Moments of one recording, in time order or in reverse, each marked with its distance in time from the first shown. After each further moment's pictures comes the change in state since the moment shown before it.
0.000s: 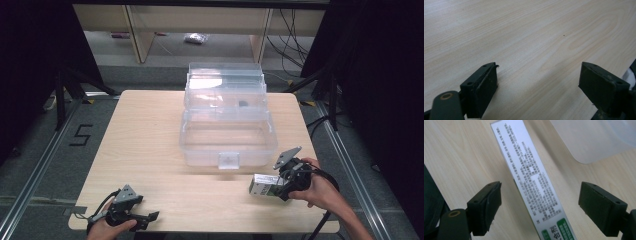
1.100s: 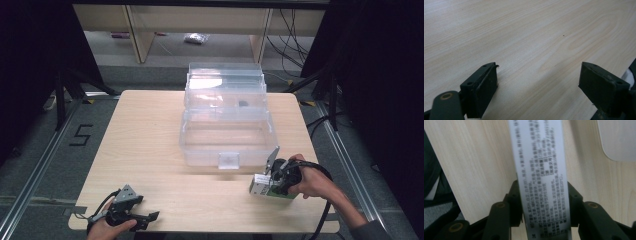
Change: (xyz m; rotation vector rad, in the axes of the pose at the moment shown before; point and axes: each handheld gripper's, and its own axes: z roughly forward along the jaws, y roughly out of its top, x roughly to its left) left arm 0.000 0.000 0.001 -0.008 -0.002 -0.001; right arm -0.006 0.019 0.022 0.279 0.100 -0.219
